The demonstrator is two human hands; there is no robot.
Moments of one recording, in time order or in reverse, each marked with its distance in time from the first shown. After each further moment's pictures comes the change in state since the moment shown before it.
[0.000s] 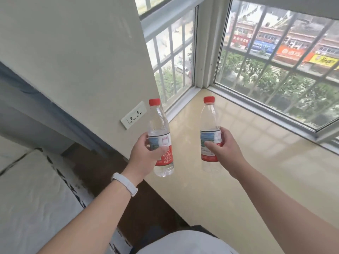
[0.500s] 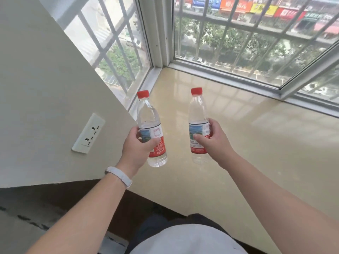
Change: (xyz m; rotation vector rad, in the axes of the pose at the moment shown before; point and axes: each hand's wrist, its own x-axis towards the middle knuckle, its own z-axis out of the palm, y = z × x) left_hand 0.125 -0.018 0.048 0.067 -0.247 -0.076; right_hand 0.051 0.039 -0.007 0.038 0.238 0.190
